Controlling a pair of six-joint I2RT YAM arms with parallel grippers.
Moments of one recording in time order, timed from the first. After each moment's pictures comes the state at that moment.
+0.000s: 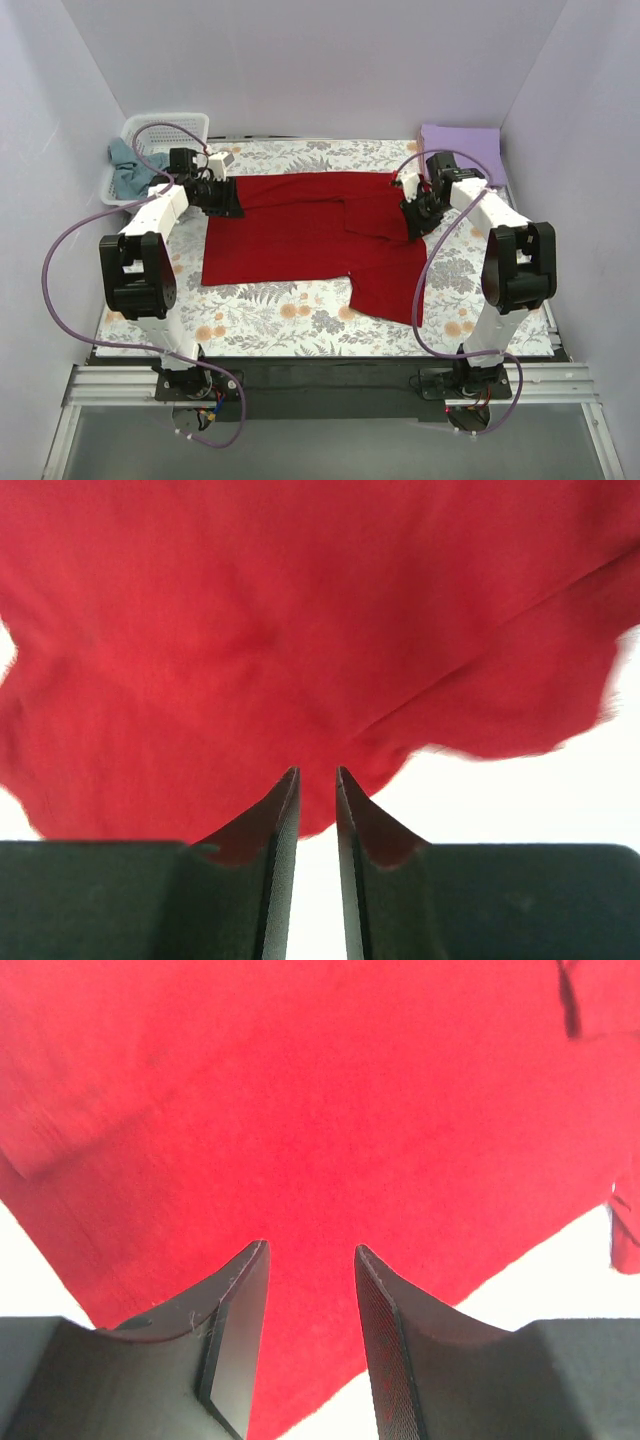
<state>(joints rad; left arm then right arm) 0.03 1.79 1.40 -0.60 0.55 0.16 0.17 1.80 1.45 -0.85 -0.38 -0.50</state>
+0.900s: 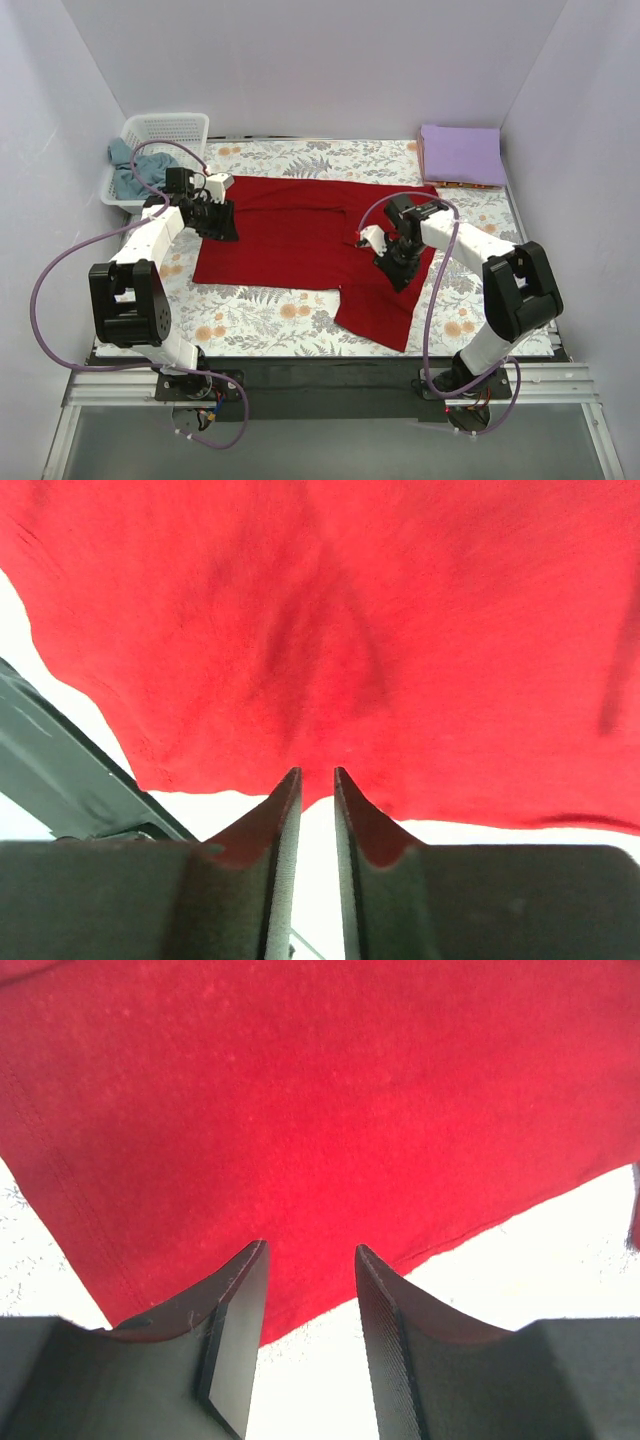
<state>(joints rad) 0.04 1.57 1.15 -0.64 0.49 0.25 0.50 1.63 1.07 -0.97 -0.29 -0.55</state>
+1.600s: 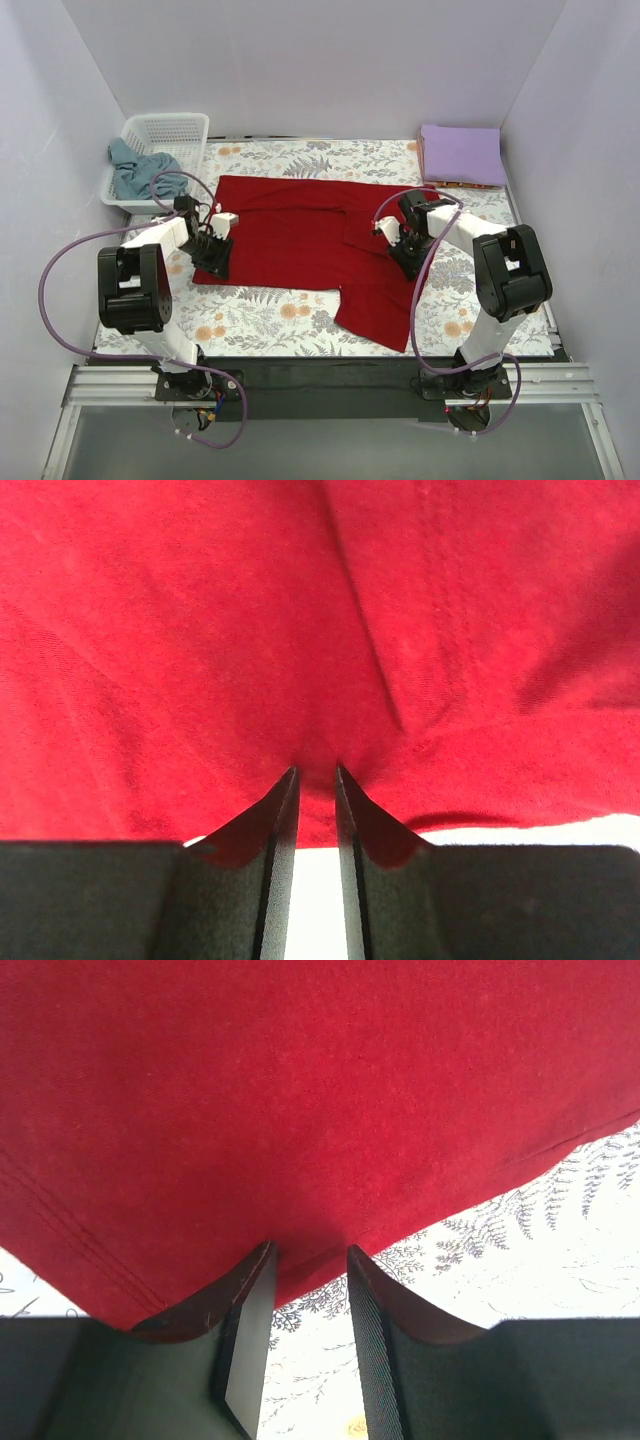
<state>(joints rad) 0.07 1.68 0.99 -0.73 0.37 0.47 0.35 1.77 1.10 -0.82 -0.17 -0.55</state>
